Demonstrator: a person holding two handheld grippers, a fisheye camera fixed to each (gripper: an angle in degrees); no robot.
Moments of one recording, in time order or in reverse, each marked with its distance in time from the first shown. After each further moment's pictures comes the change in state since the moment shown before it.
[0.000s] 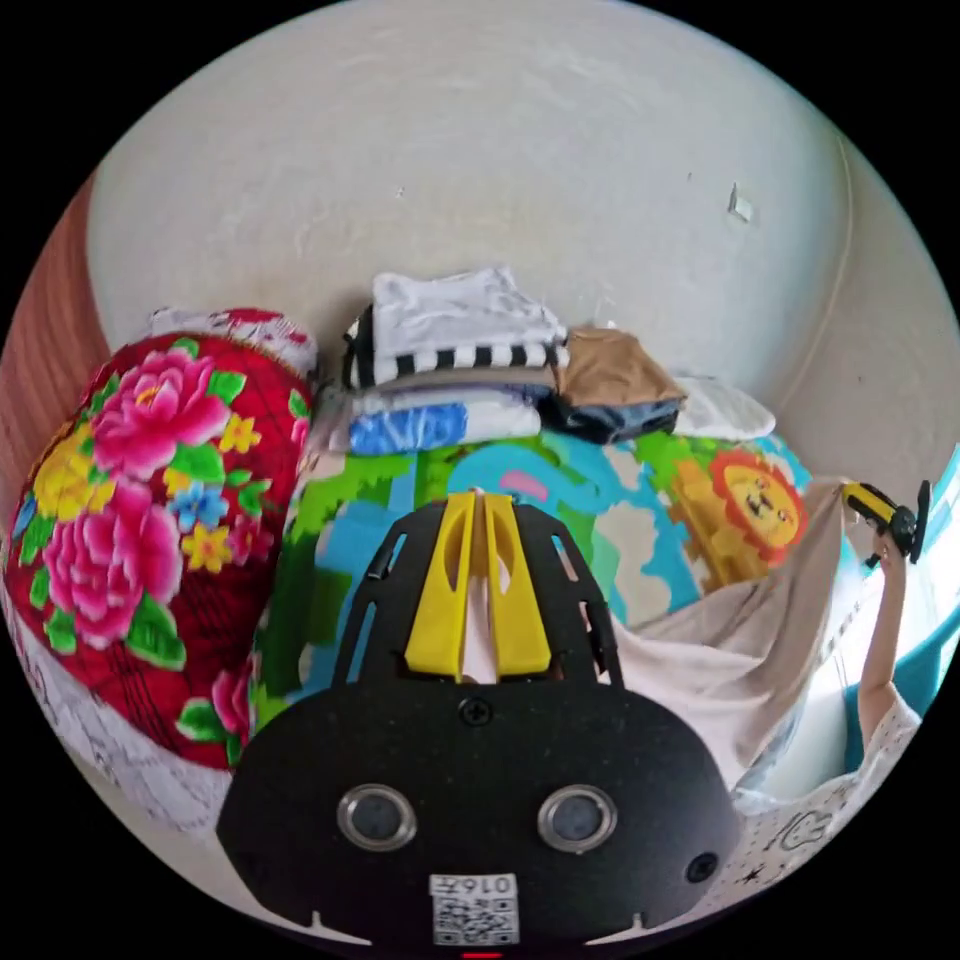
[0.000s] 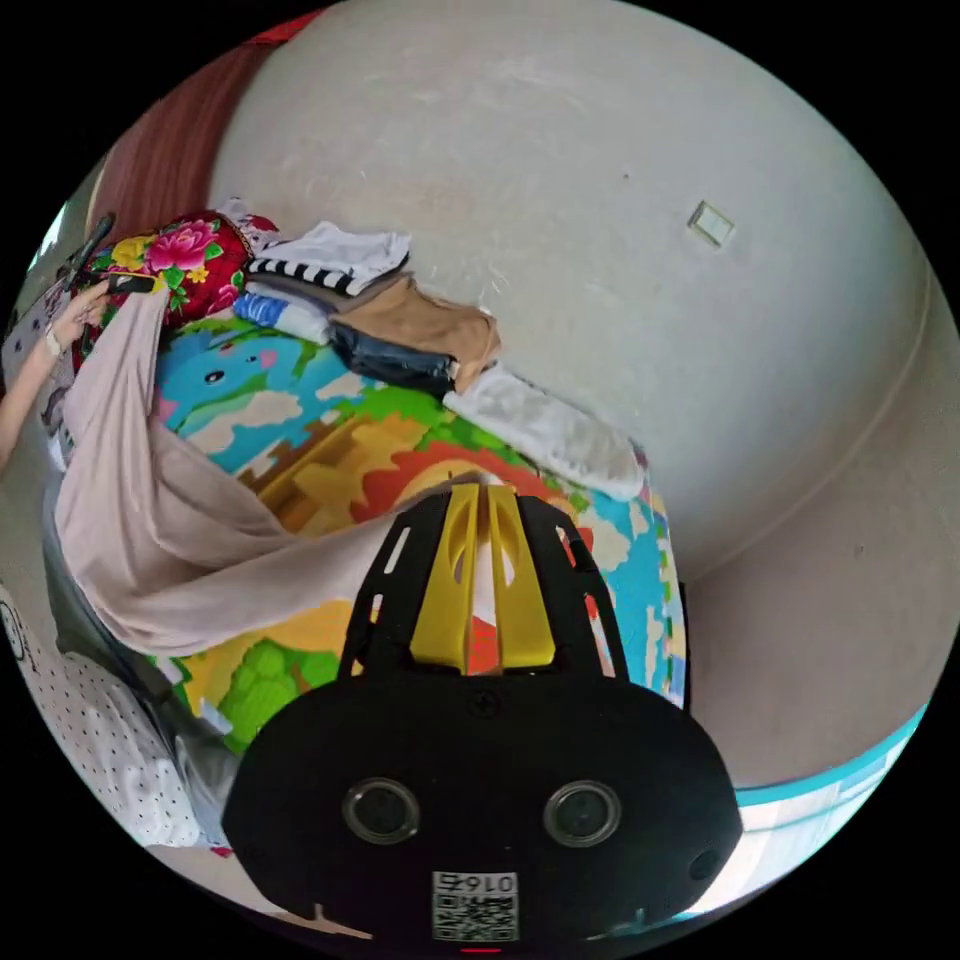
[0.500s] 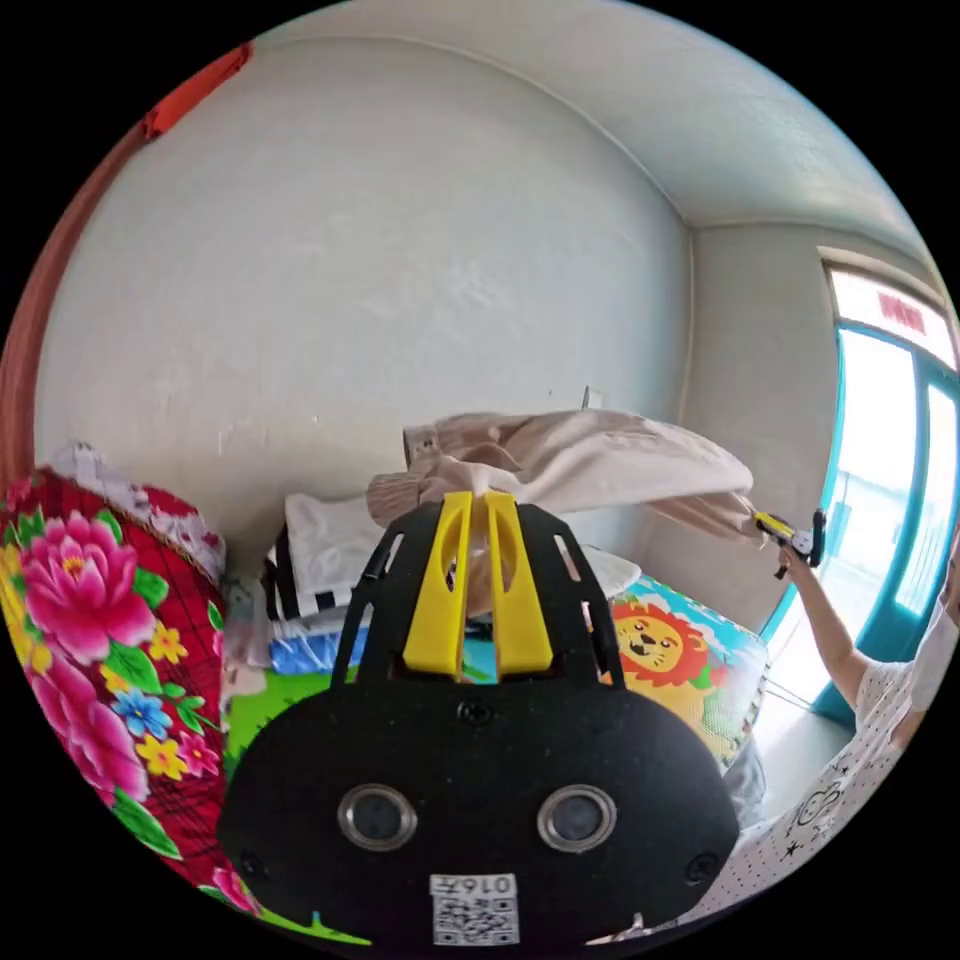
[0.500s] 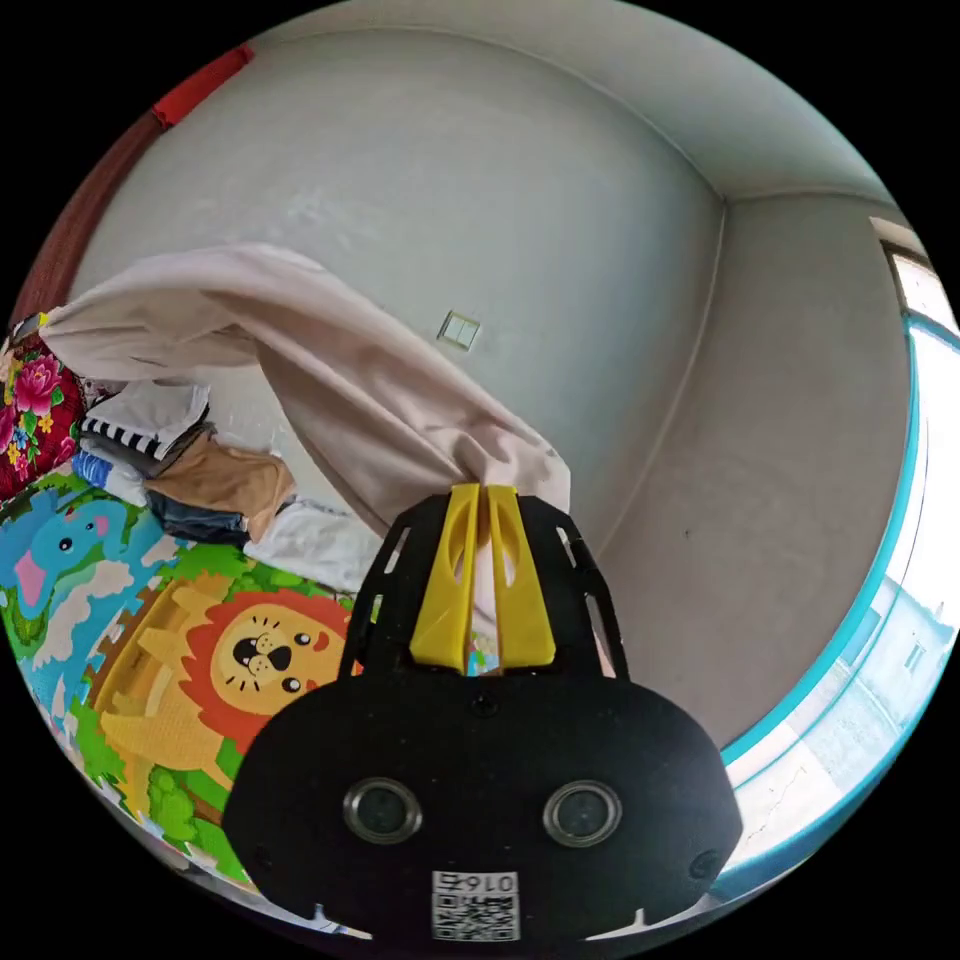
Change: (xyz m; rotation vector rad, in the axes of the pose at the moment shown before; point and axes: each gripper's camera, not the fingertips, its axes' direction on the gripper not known) left arm -0.090 -0.027 -0.058 0.525 0.385 0.054; right arm 0.139 0.014 -0.116 0.339 0.489 0.263
